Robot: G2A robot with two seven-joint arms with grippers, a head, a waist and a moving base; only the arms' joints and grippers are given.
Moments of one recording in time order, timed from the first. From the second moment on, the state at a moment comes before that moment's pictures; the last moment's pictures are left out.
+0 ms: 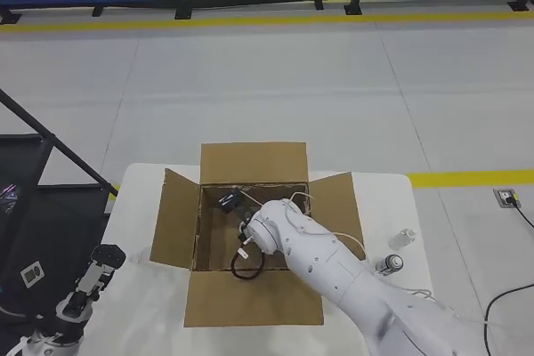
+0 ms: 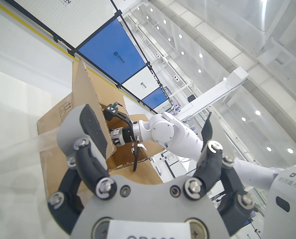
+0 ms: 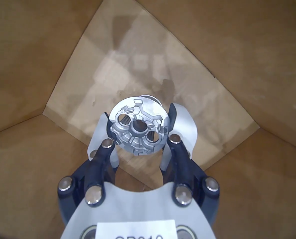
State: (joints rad) left arm 1.68 -1.14 -1.90 -1.83 -0.19 -0.76 -0.43; right arm -0.19 -1.75 0.35 -0.56 -0.68 0.02 0.82
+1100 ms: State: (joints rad) left arm 1.68 -1.14 -1.90 -1.83 -0.19 -0.76 -0.43; right arm -0.71 -1.46 0.76 -1.75 -1.52 0.43 1.11
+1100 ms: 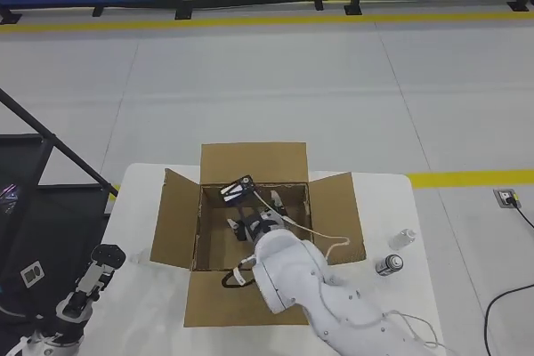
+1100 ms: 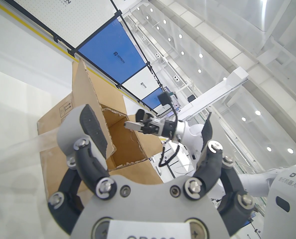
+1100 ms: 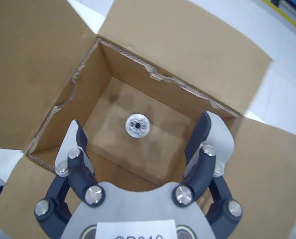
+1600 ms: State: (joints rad) left arm 1.68 -1.14 -1.90 -1.83 -0.19 -0.76 -0.43; right arm -1.53 -1.36 1.37 -2.34 -1.73 0.46 1.17
